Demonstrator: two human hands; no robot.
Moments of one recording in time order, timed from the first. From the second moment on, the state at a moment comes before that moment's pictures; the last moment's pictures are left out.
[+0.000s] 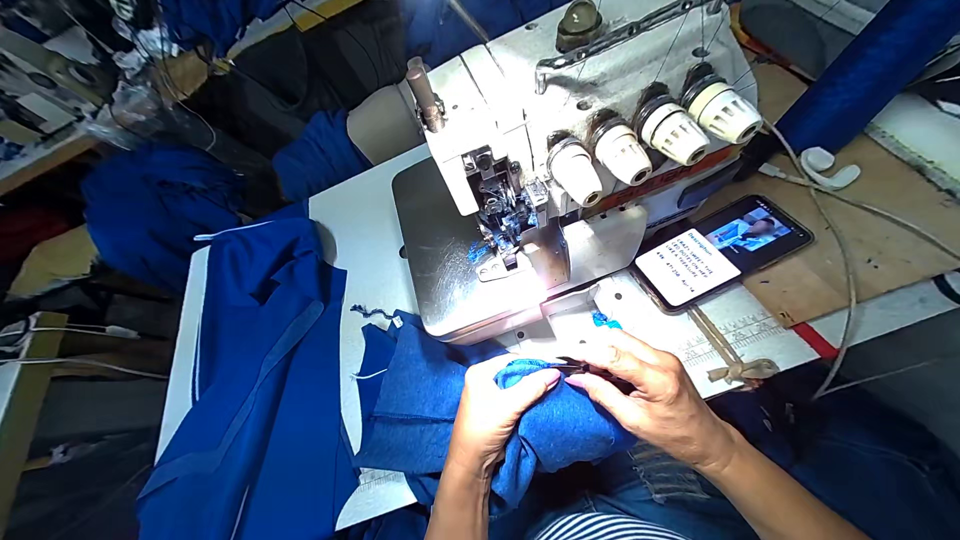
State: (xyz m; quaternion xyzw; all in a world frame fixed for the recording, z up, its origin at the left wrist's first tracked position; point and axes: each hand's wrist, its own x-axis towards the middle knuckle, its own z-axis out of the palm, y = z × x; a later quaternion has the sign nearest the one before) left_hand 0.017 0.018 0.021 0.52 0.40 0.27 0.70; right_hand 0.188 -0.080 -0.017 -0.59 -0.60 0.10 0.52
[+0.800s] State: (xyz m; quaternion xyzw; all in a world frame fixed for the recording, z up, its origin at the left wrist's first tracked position) left_hand 0.017 0.021 0.019 0.54 0.39 0.26 0.70; right_hand 0.195 -0.084 -0.015 -0.60 -0.62 0.08 0.50
